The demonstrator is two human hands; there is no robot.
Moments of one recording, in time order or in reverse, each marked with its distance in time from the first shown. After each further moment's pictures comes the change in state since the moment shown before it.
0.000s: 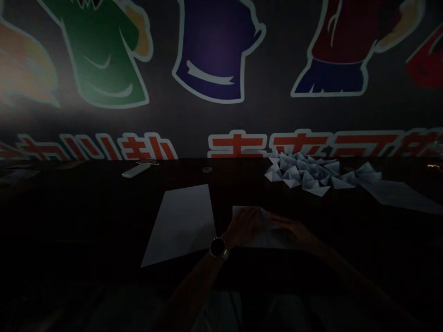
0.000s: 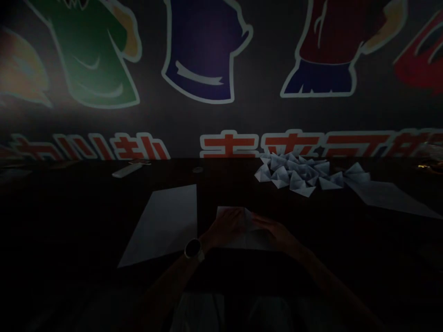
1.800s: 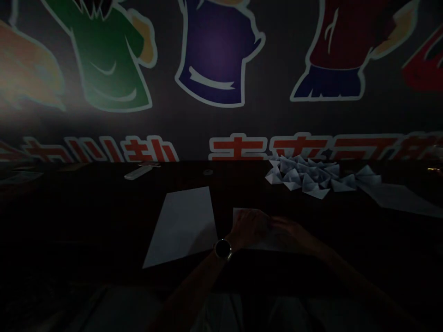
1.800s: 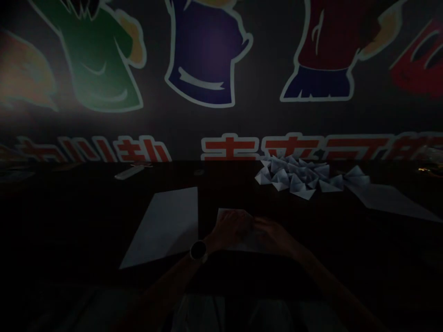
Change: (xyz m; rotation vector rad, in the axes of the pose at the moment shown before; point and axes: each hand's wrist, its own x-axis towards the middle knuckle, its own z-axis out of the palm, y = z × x) left_hand 0.005 0.008 0.000 -0.061 0.023 -0.040; right_hand 0.006 -0.017 -0.007 -0.106 -0.019 -0.036
